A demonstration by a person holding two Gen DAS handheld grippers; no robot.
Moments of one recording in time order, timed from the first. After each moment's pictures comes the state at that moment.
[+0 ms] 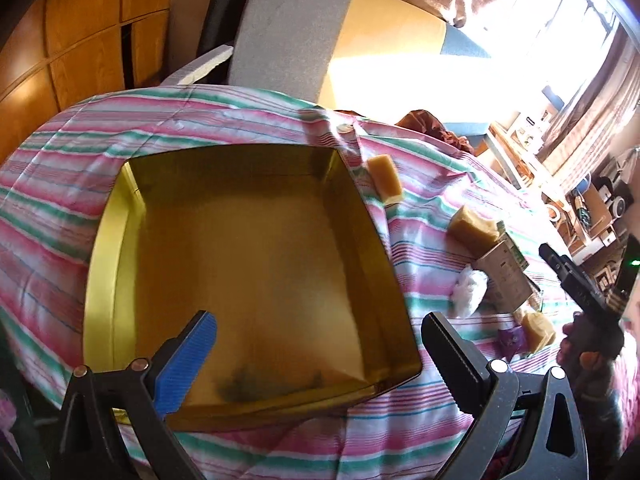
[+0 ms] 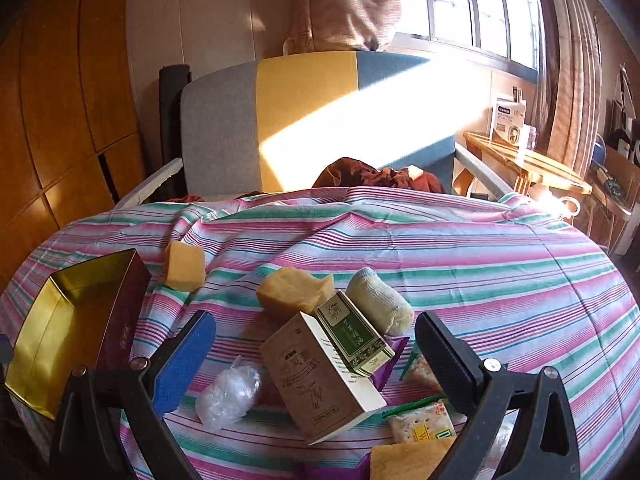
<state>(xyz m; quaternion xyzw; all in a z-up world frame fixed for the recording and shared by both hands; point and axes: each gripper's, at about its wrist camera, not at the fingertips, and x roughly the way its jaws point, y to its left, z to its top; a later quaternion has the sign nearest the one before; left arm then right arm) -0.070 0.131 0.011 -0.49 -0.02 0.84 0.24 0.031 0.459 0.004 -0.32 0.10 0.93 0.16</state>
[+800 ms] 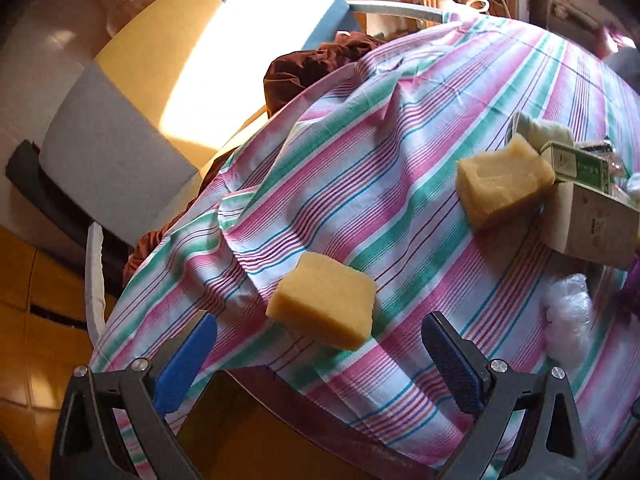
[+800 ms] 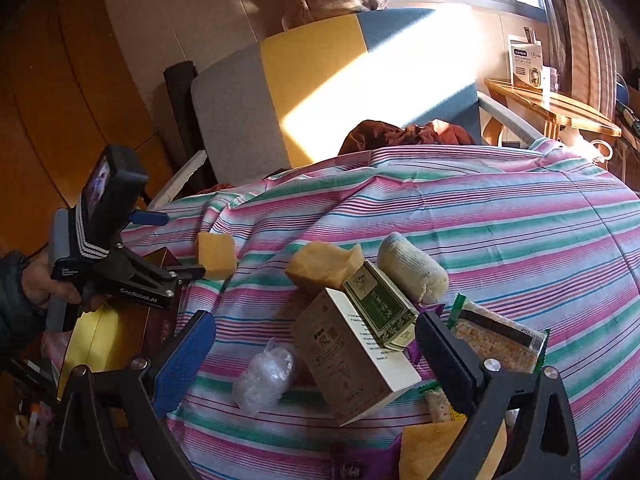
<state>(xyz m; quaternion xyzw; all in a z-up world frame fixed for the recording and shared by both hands) -0.183 0.357 -0.028 -0.37 0.42 0.74 0.36 0.029 0.474 0.001 -0.35 0.18 0.91 0.09</state>
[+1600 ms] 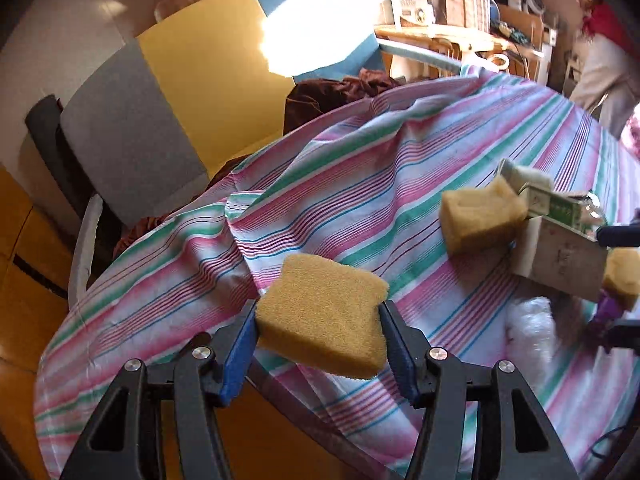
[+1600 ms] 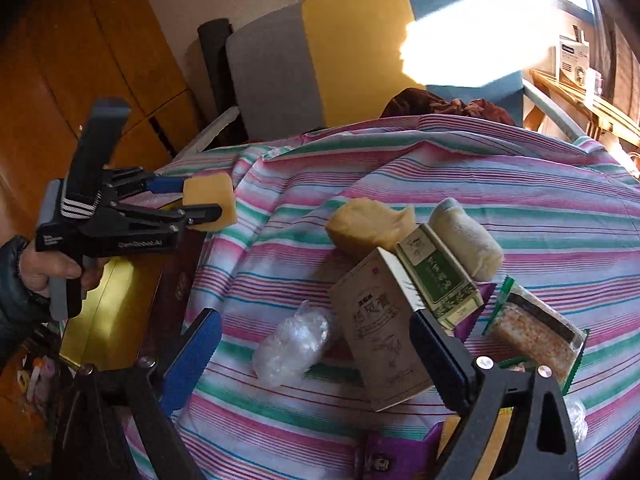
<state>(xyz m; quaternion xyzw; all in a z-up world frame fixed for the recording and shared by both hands) -0.159 0.315 -0.006 -0.37 0.29 0.80 0.37 0.010 0.449 -0.021 -0.41 0.15 0.90 0.02</state>
